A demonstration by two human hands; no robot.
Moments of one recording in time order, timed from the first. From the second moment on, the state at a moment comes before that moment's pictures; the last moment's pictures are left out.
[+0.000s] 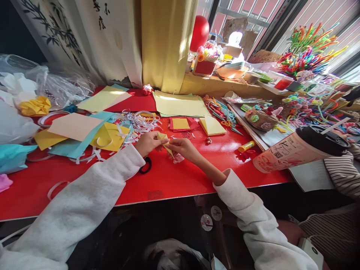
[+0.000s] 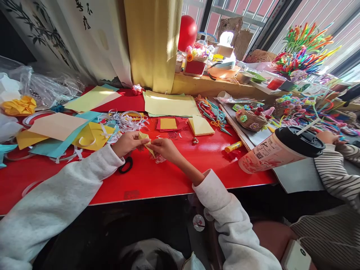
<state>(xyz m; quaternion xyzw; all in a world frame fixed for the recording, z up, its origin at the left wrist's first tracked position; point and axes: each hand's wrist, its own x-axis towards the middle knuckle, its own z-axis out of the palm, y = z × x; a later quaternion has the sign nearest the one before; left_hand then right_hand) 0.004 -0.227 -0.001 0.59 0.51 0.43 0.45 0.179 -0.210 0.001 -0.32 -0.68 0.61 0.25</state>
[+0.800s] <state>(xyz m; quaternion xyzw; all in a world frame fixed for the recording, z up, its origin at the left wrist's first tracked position) -0.001 -0.227 0.005 0.49 0.51 0.48 0.52 0.184 -0.208 0.002 -0.31 -0.64 0.68 0.19</state>
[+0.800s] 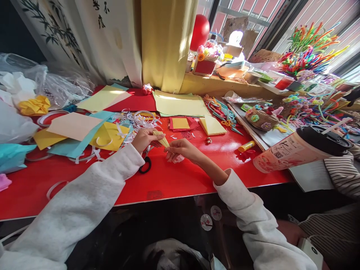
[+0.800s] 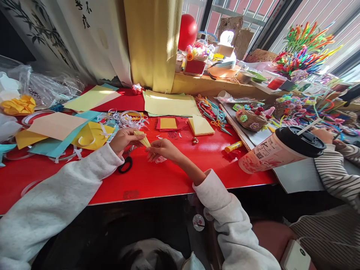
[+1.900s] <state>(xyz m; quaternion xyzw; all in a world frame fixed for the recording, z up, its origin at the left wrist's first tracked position) -0.005 -0.225 0.011 0.51 0.51 0.49 0.48 0.189 -0.200 0.007 -0.36 -0.58 0.61 0.41</state>
